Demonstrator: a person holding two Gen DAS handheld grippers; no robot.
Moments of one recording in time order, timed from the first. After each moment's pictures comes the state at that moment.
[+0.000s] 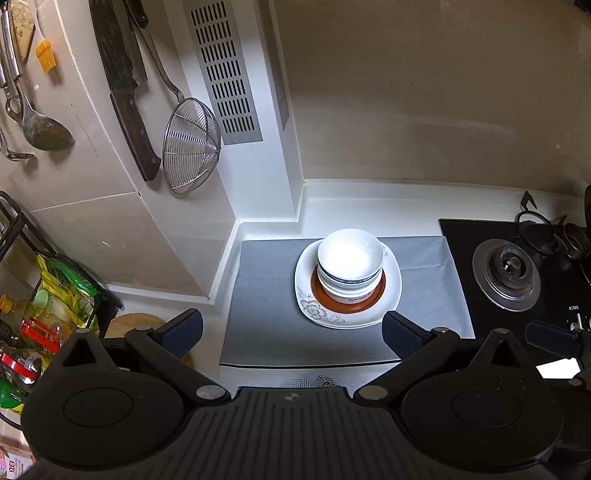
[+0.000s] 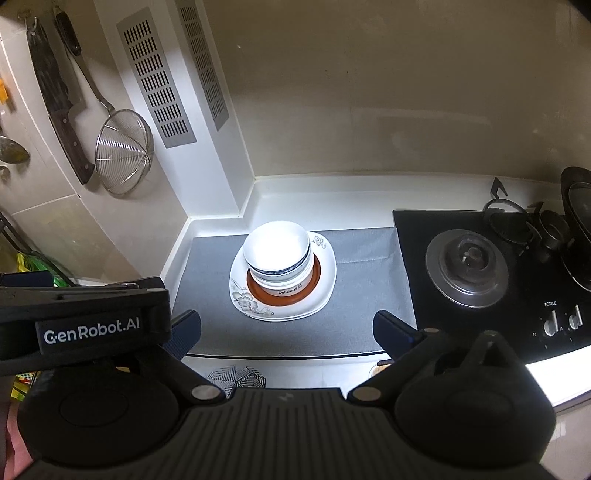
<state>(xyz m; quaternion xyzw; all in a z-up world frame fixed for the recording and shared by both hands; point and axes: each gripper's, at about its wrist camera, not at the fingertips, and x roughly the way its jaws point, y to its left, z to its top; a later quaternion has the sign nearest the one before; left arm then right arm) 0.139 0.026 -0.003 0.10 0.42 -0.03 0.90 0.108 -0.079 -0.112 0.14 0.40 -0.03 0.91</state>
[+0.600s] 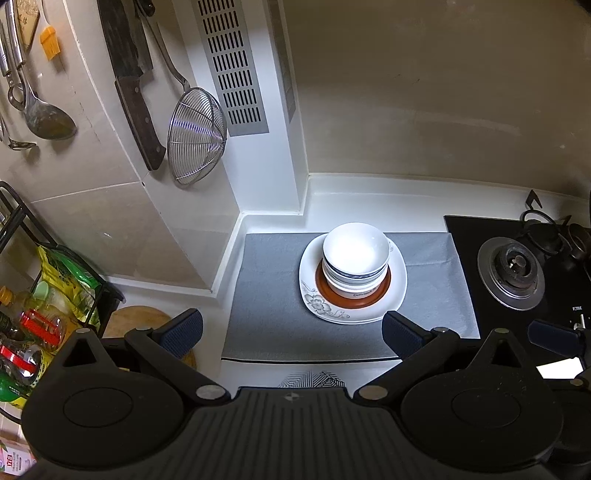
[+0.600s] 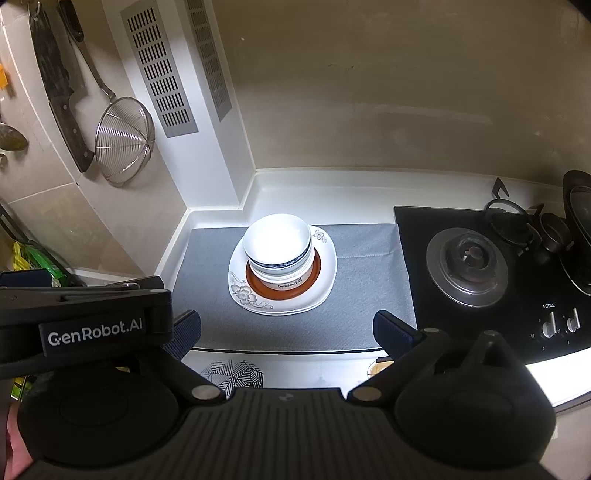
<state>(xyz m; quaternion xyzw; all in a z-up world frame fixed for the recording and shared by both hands) 0.142 0.033 -0.008 0.10 0.42 -0.02 0.90 0.115 -0.072 -0.114 0.12 0.41 -0.02 0.90</state>
